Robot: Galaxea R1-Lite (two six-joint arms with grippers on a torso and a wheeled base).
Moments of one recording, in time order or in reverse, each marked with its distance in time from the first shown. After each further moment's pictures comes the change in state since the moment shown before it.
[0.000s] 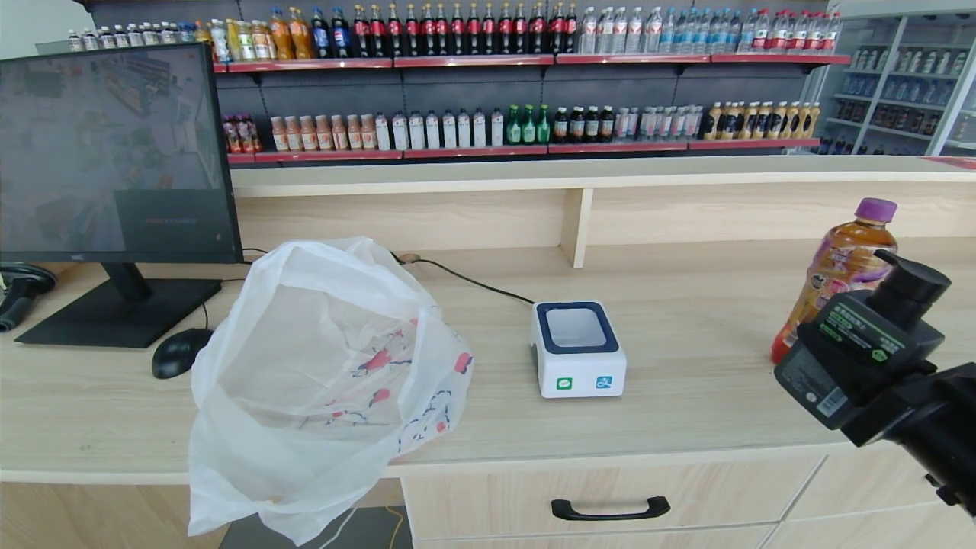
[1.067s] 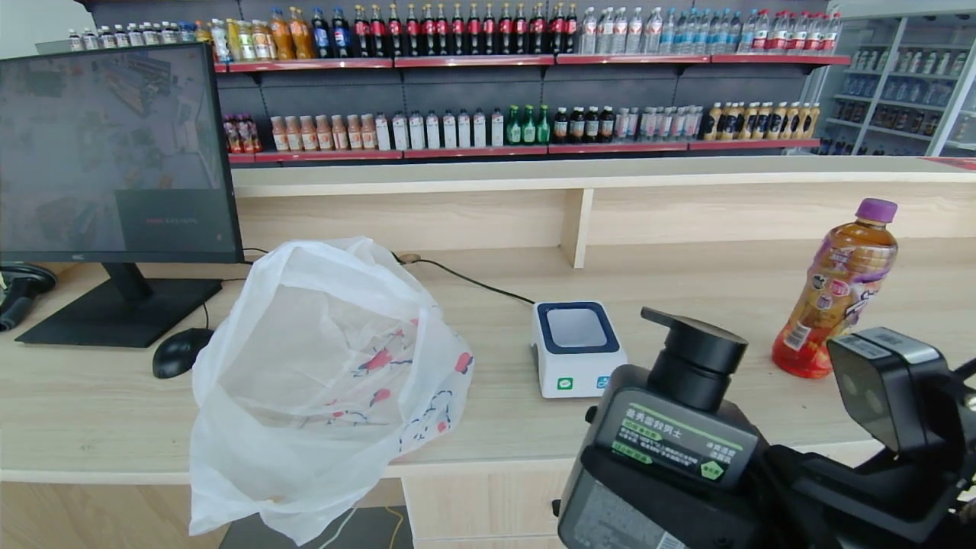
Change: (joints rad) left arm 0.000 0.000 0.000 0.001 0.000 0.001; right arm 0.653 0.149 -0.196 0.000 0.240 0.393
